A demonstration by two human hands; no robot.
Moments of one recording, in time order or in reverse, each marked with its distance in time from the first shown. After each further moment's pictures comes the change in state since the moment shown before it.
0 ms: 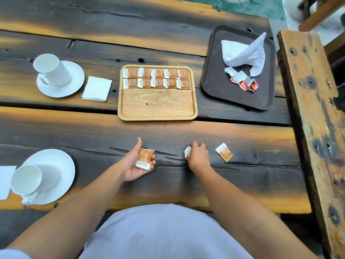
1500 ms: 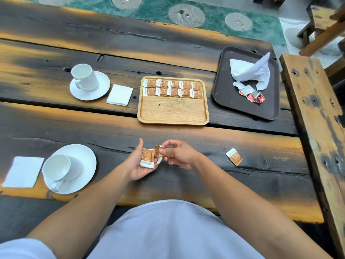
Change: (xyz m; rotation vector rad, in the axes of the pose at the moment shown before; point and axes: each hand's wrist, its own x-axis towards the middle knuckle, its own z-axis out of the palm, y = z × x) left_hand -0.045 -0.006 -0.028 -0.116 -0.037 0.087; right_hand -0.065 -0.096 -0.020 1.081 -0.738 -0.182
